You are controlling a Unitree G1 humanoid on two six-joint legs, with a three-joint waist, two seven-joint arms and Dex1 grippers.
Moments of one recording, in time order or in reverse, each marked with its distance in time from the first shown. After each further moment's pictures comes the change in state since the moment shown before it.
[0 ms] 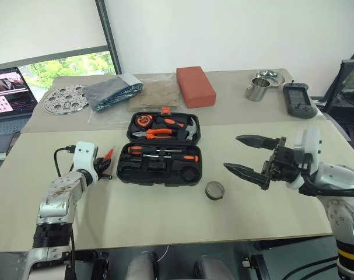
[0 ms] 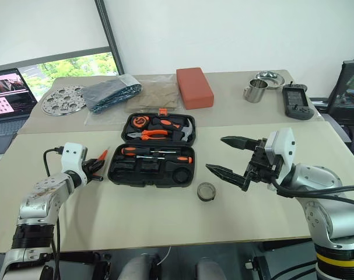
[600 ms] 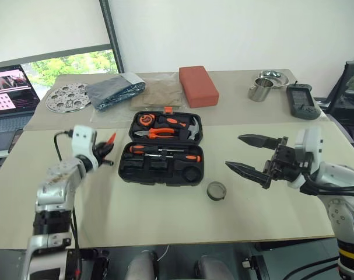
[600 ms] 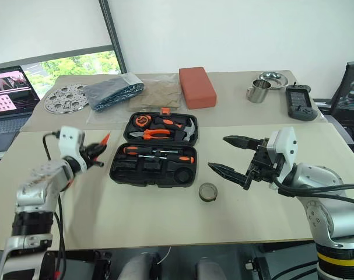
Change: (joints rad) left arm -0.172 0.065 0.006 0.048 -0.042 -0.149 -0.194; right arm 0.018 -0.006 -0.017 0.014 0.000 -0.011 -0.005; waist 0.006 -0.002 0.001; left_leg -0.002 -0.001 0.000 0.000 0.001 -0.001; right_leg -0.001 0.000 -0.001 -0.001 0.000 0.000
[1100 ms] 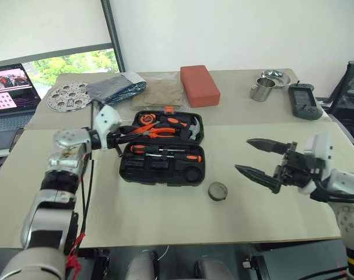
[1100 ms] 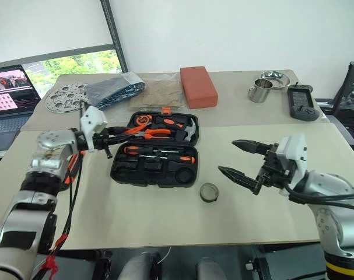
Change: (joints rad) left arm -0.392 -0.016 -0.283 0.635 0.140 -0.626 -0.636; right arm 0.120 -0.019 -0.107 -0.001 0.003 -0.038 0.030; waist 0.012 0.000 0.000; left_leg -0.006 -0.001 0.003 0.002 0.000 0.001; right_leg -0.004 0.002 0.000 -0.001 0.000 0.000
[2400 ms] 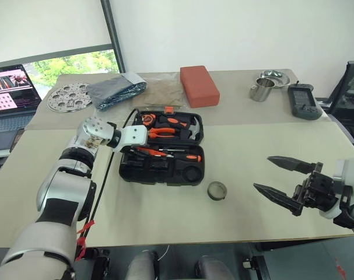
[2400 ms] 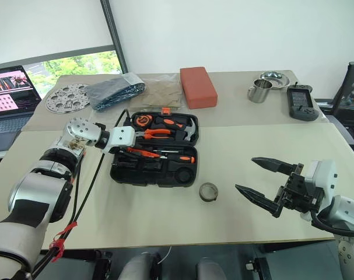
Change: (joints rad) left arm -0.270 -0.050 -0.155 0.492 0.374 -0.415 -0.149; right arm 0.208 0.007 -0.114 -0.032 0.034 -0.110 0.079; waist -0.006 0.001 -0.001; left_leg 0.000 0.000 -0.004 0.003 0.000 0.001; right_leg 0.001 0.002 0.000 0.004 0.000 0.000
